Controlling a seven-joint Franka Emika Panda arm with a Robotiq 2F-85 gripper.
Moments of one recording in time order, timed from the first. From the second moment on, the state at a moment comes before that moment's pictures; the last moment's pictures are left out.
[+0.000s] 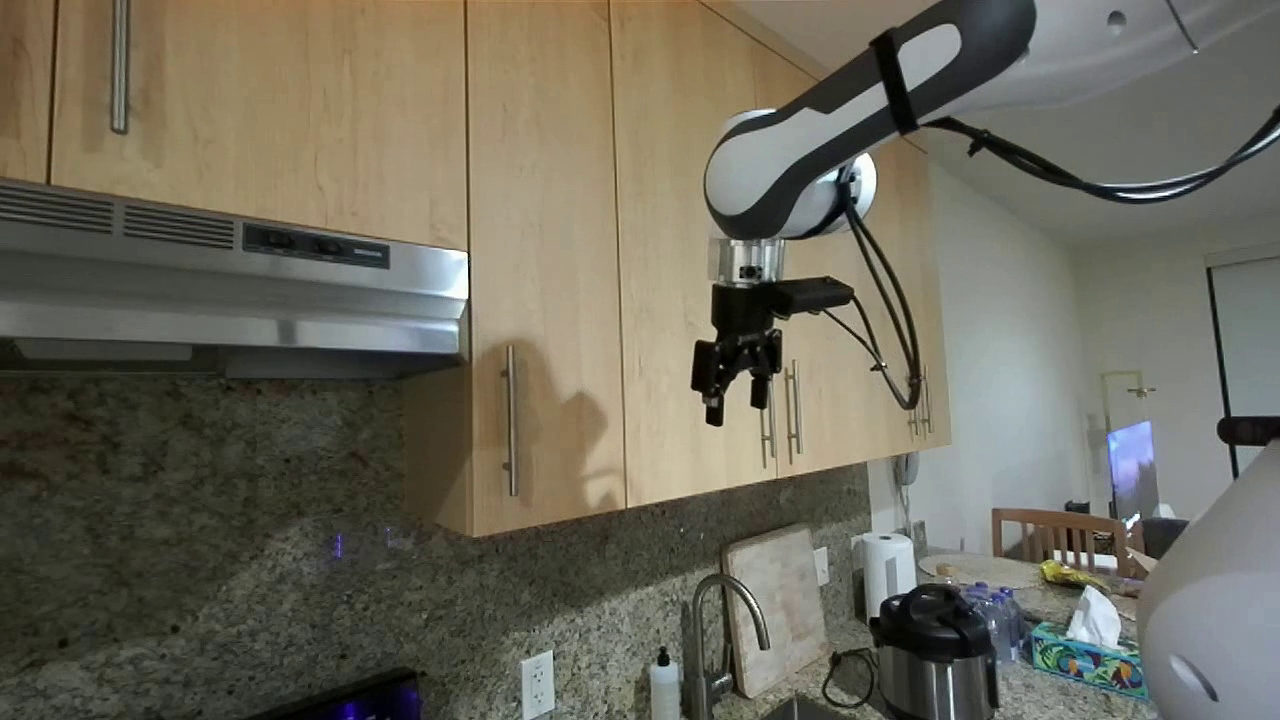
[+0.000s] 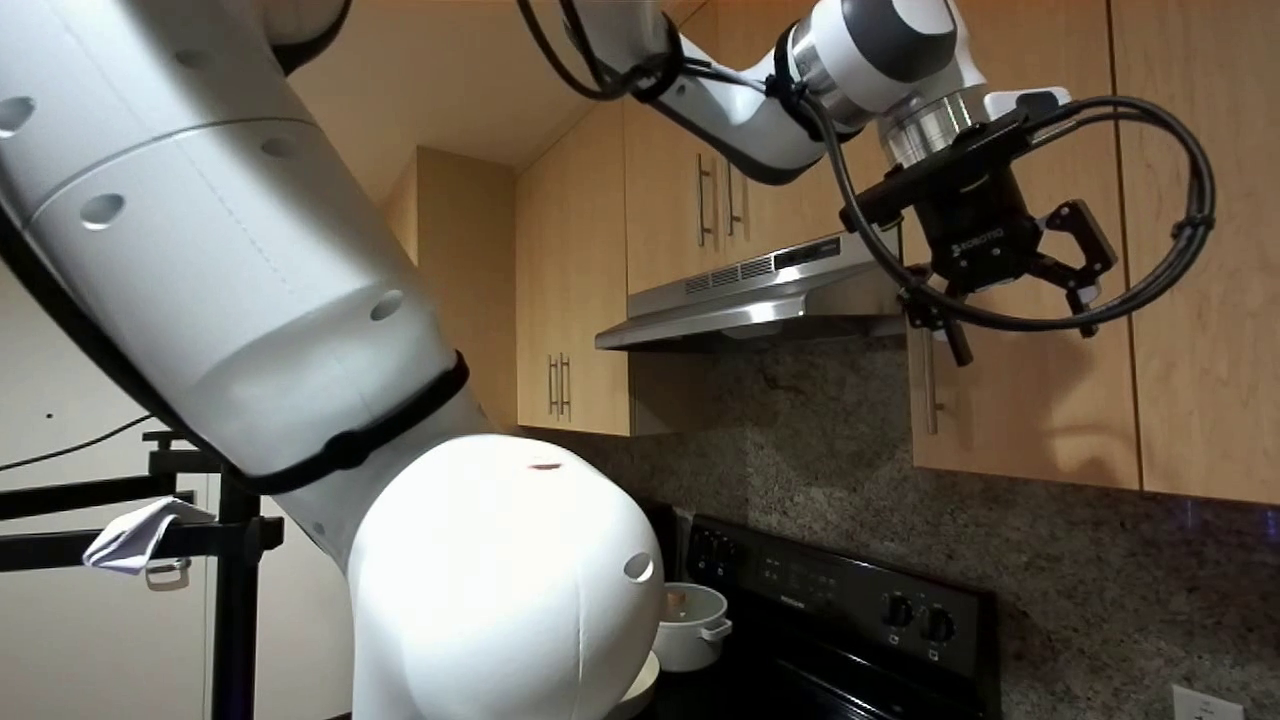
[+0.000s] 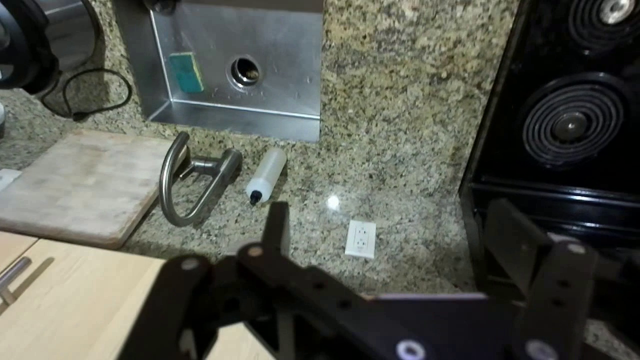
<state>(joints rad) -0.06 -0.61 -0.10 -2.33 -0.22 2.02 -0.10</state>
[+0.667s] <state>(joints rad) -0.06 -0.83 -0.13 -2.52 -0.22 1.92 -0.21</state>
